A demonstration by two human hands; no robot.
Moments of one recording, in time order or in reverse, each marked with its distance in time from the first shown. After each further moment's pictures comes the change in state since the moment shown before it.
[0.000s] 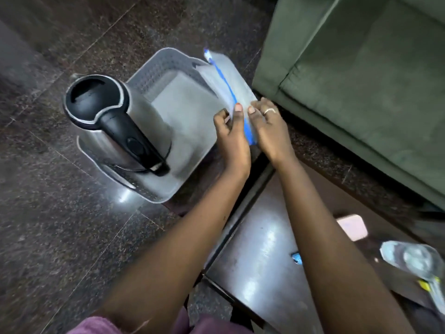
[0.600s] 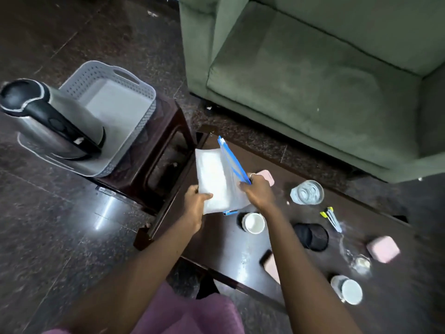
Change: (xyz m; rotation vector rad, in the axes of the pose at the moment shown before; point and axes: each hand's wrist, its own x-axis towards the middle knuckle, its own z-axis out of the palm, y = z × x) left_hand -0.211 -0.111 -0.053 0.383 -0.235 -0.471; right_hand -0.221 0.122 -0.167 -0.114 -0.094 0.385
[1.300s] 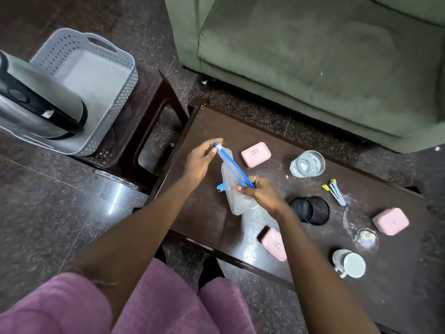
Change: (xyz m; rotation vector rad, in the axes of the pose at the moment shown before) left_hand 0.027 -0.002 0.035 0.544 -0.245 0.511; right_hand -0.013 0.109 0.012 0.411 -0.235 0.053
